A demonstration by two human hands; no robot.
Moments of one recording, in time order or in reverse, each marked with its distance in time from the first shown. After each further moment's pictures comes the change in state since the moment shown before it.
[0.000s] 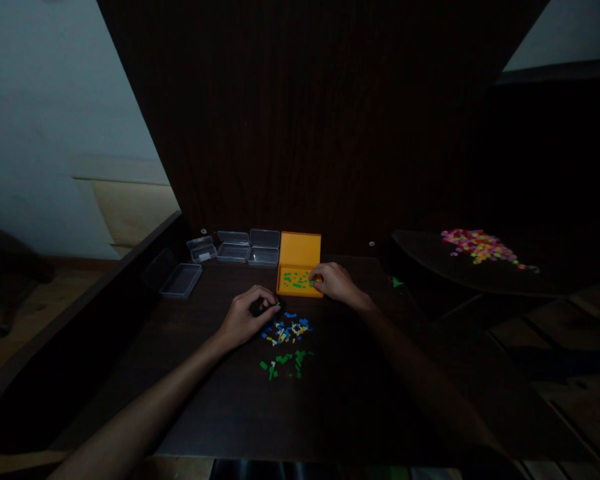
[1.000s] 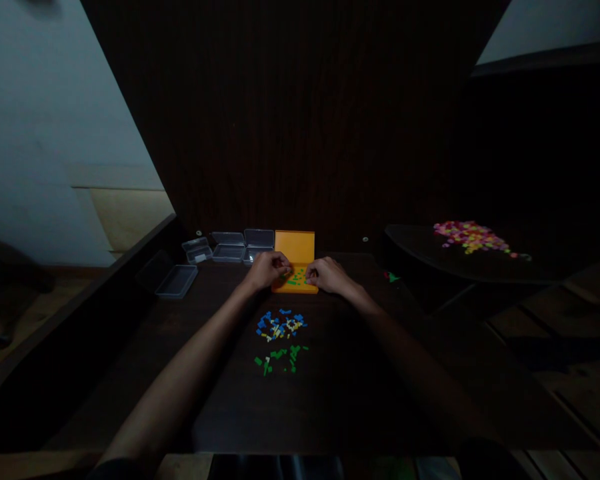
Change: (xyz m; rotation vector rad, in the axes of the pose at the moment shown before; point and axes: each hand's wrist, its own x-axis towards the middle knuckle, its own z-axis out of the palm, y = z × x) left_hand 0.102 -0.035 0.030 0.159 -0.139 -0.147; right_hand 0.002 0.001 -0.006 0.037 -0.025 0.012
